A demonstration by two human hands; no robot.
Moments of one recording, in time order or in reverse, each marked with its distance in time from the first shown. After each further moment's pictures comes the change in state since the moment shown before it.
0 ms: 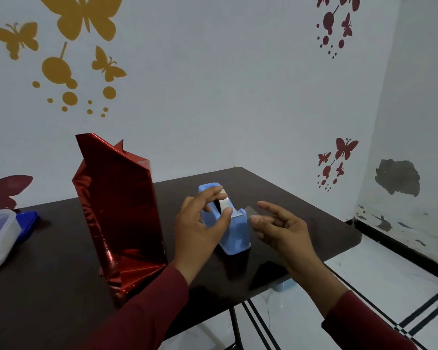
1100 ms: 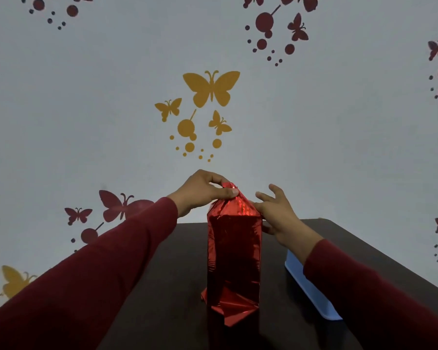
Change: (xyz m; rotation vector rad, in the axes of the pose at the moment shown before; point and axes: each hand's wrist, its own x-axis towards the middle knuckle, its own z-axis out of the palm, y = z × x) left_hand 0.159 0.027 -0.219 0.195 -0.334 -0.426; right_hand 0.069 -0.088 0.227 -0.076 -0.311 0.108
